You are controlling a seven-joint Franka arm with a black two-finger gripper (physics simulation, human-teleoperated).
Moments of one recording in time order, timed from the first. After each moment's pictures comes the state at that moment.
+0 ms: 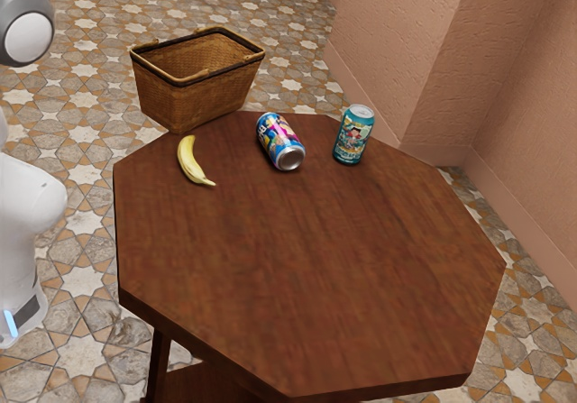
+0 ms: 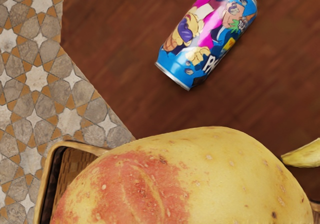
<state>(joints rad) 0.97 -0.26 -0.32 -1.56 -0.11 1.63 1.43</state>
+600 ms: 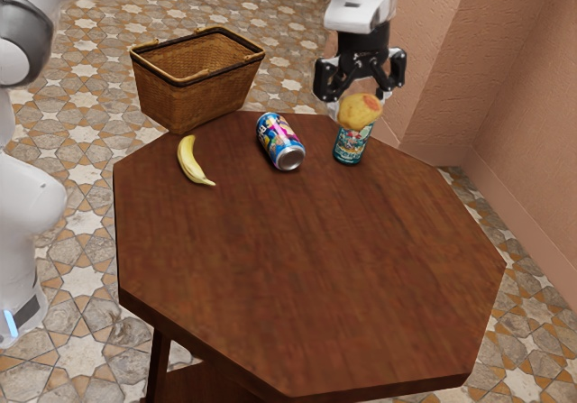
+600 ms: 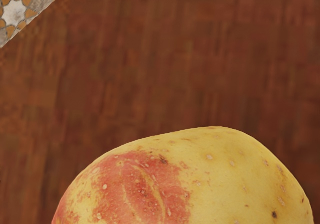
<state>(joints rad) 0.92 -0.04 -1.10 -1.37 -0.13 1.60 1.35</state>
